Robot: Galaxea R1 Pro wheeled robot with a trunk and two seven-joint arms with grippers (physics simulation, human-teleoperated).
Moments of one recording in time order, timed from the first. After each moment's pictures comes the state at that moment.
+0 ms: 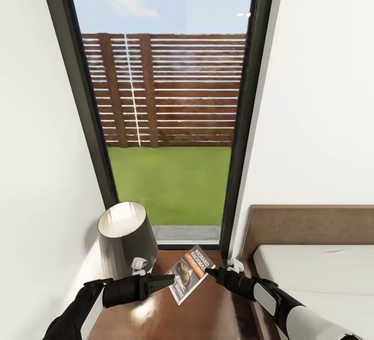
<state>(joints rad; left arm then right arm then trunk) -0.37 0.06 -0.04 -0.88 0.28 0.57 -1.41 -0.65 -0.05 0.47 -0.24 -0.87 0.25 0.65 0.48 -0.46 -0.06</state>
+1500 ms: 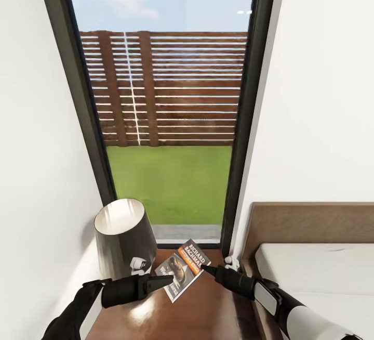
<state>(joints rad) -0.37 0.06 -0.03 -0.87 0.29 0.59 -1.41 -0.65 -0.05 0.46 -0.24 -0.87 0.25 0.84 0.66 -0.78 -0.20</state>
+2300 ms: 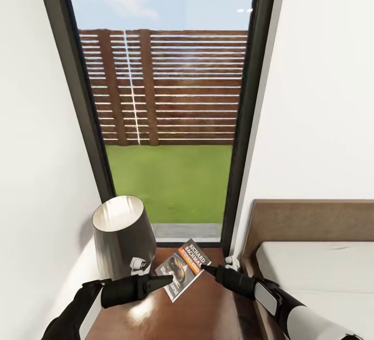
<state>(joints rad) -0.37 0.06 -0.03 -0.87 0.29 0.59 -1.41 -0.65 -0.06 0.46 -0.24 -0.87 0.25 0.84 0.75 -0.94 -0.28</state>
